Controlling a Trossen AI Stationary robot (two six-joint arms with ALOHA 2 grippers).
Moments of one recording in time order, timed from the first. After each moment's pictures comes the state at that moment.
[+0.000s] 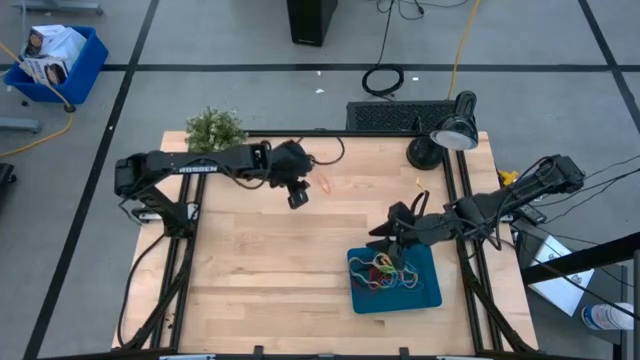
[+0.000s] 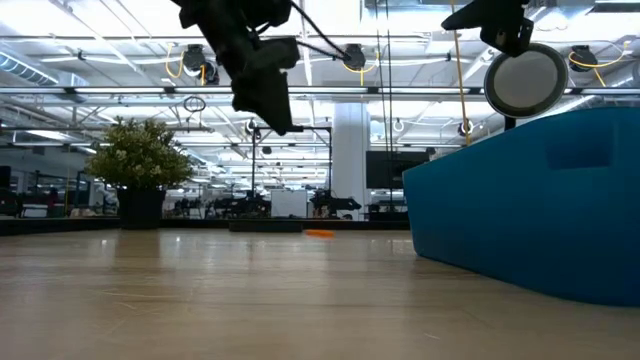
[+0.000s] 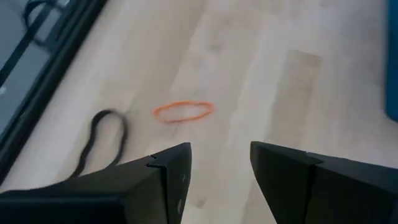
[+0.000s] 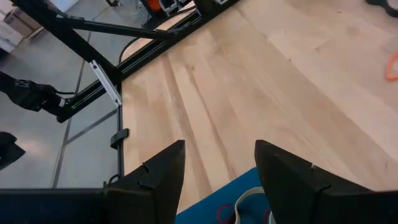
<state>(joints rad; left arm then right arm) 0.25 1.57 1.24 -0.59 -0.05 -0.06 0.40 1.10 0.86 -0.32 0.31 0.80</state>
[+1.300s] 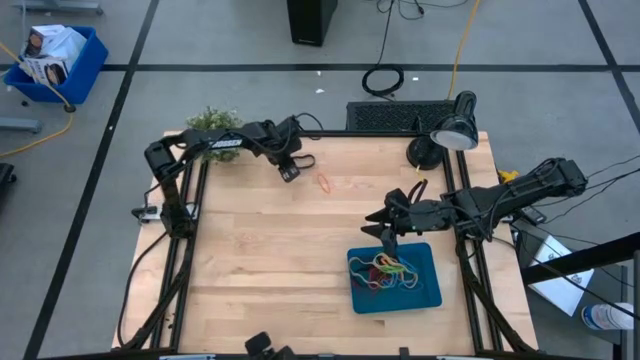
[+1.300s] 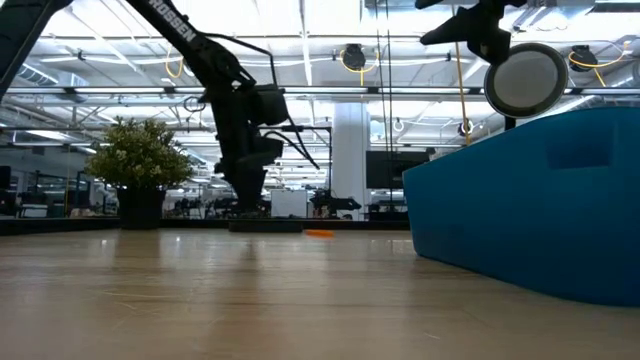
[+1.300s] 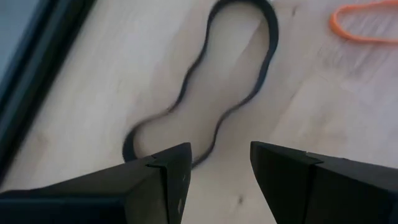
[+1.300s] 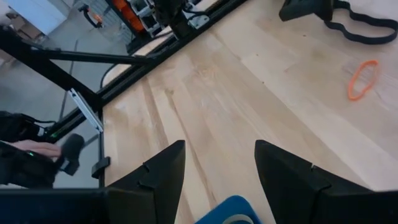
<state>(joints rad) 0.60 1.85 1.24 -0.64 -0.03 0.07 0.29 1.10 0.86 -0.29 0.31 0.77</state>
